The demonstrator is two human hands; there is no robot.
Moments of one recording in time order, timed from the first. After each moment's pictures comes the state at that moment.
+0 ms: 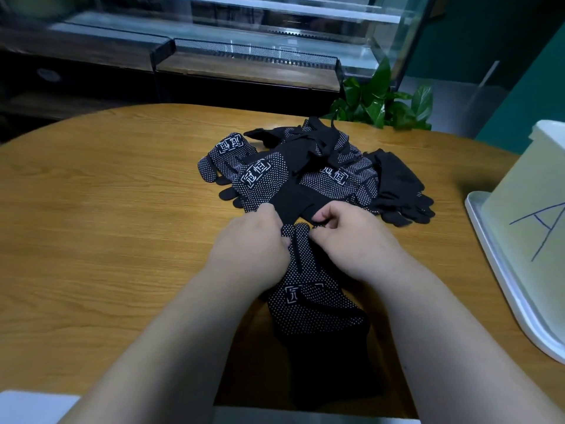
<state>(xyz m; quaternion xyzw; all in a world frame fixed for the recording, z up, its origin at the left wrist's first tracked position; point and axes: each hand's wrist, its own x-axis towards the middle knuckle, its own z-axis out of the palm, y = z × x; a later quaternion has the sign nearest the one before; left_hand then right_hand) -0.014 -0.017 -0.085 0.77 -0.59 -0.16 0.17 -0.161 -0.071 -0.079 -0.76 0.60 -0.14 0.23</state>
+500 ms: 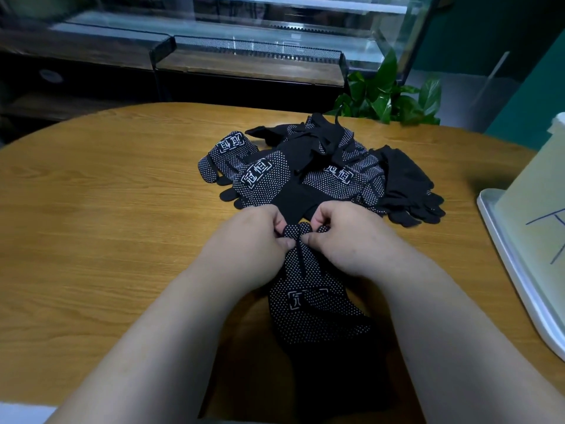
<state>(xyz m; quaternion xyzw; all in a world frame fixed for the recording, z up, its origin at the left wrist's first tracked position) -0.002 -0.023 -0.082 0.75 -0.60 -0.21 0.21 -0.154 -0.081 -0.077 -0.80 0.57 -0.08 0.18</state>
